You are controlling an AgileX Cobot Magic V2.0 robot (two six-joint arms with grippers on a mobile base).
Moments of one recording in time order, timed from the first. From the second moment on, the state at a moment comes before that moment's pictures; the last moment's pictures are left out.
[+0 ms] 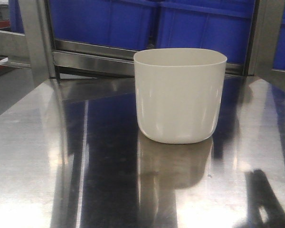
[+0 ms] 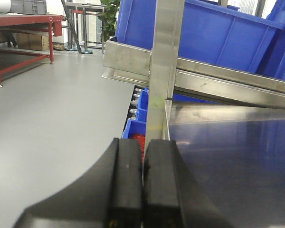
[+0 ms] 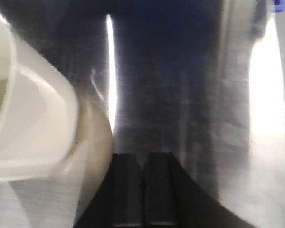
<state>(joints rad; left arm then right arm) 0.00 -0.01 0.01 -0.12 0.08 0.04 0.19 1.25 -0.95 0.17 0.65 0.07</state>
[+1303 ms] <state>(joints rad) 0.00 -0.01 0.01 -0.12 0.08 0.04 0.40 1.57 -1.34 0.05 0.90 0.44</state>
